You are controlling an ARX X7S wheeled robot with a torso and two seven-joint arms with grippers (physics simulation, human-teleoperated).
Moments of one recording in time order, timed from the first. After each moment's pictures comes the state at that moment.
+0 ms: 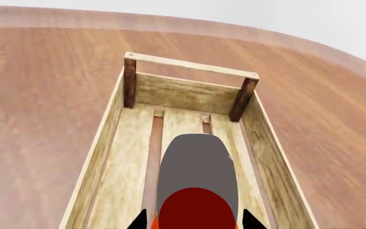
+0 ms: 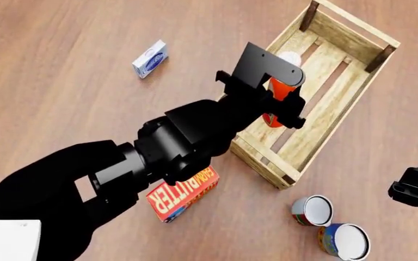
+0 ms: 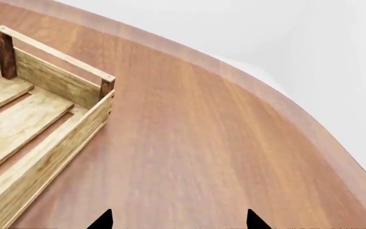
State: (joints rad) left arm -1.46 0.00 1.57 -0.67 -1.32 0.06 -0.16; right arm 0.05 0.44 0.45 -0.83 0.44 0.90 0.44
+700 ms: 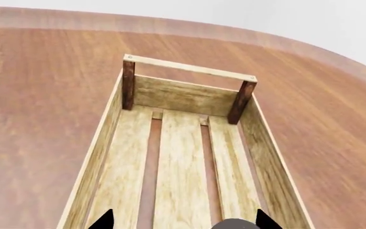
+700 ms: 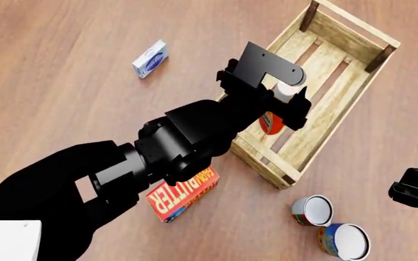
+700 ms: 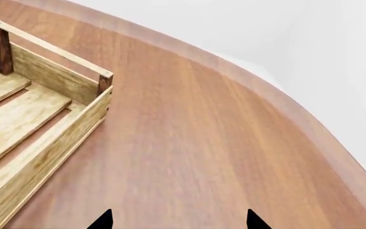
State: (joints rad) left arm -1.46 0.00 1.56 -0.67 -1.32 0.06 -0.16; right arm 0.05 0.45 0.46 -0.84 0.45 0.93 0.46
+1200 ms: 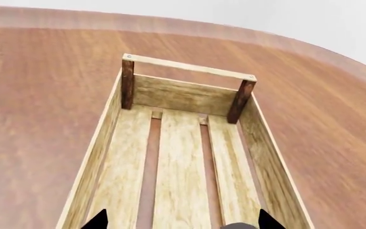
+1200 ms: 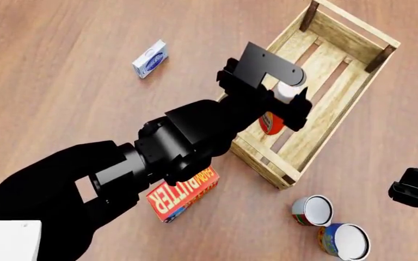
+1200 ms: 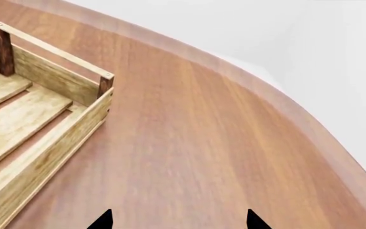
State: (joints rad) left arm -1.46 0.00 1.56 -0.67 -1.32 0.06 -0.16; right arm 0.05 0.45 0.45 -0.83 0.45 0.91 0.46
